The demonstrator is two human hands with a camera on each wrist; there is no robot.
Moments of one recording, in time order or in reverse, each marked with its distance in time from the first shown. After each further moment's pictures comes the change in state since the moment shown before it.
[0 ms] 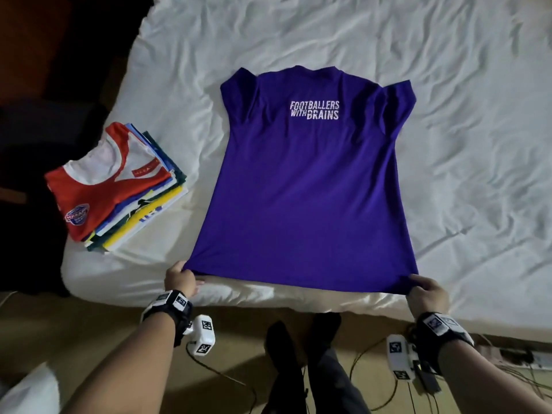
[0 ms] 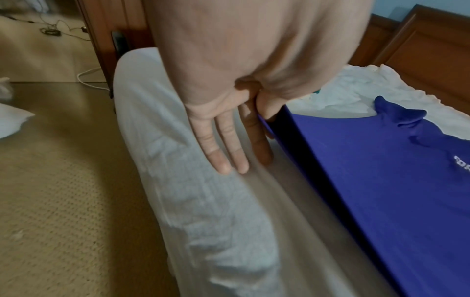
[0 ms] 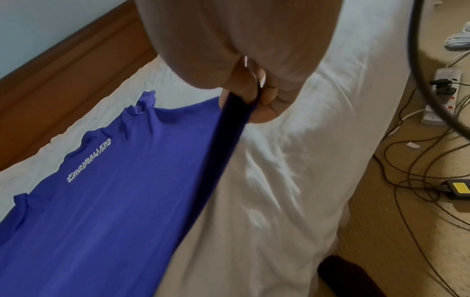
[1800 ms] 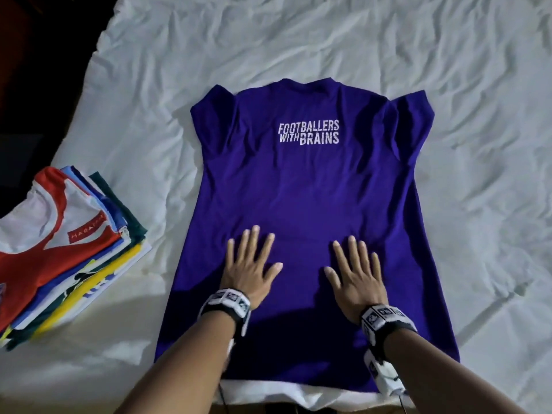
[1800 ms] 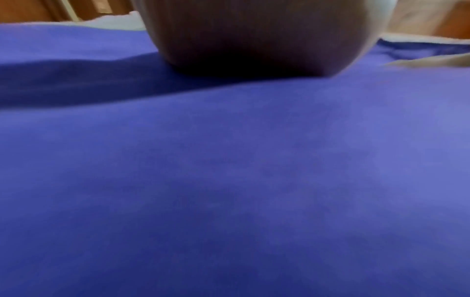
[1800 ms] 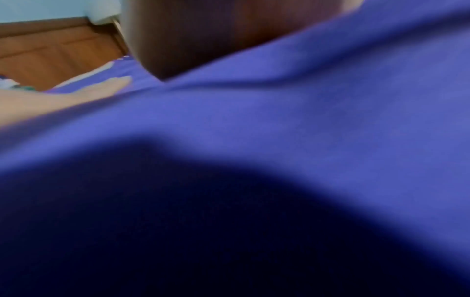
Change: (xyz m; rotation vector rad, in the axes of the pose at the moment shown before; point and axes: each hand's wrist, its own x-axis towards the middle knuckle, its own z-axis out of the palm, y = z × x) left_hand 0.054 0.116 0.204 1.139 -0.017 1.137; right_hand 0.052 -0.113 0.191 -0.904 -0.194 -0.909
